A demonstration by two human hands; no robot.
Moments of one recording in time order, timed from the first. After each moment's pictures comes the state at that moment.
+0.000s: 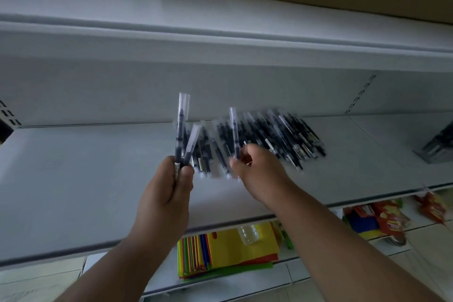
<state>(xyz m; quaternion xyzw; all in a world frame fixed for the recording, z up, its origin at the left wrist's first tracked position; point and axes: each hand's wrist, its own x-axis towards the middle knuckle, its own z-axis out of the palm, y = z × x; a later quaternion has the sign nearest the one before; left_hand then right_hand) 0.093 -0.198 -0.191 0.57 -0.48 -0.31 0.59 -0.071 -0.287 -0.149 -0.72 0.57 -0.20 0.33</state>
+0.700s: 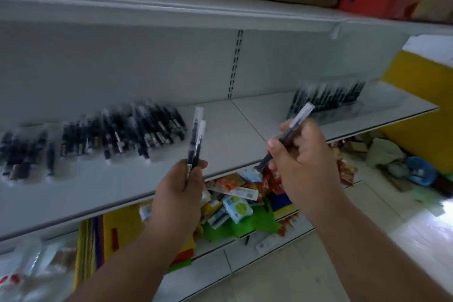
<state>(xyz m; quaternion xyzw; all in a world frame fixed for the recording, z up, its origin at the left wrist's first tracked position) -0.219 -0.238 -0.187 0.57 -0.49 -0.40 0.53 -0.412 -0.251 -0.111 -0.63 0.56 -0.49 0.21</state>
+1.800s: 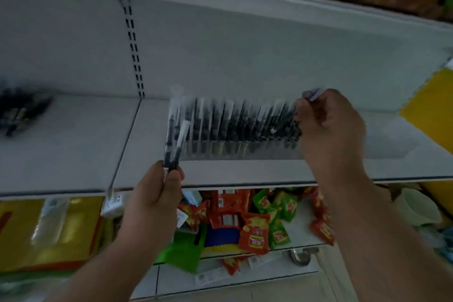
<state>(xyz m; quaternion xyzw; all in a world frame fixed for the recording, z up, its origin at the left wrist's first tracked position) -0.547 -0.372 -0.204 0.62 -0.42 -0.32 0.58 -0.765 -0.499 -0.101 -0.69 0.51 -0.50 0.08</state>
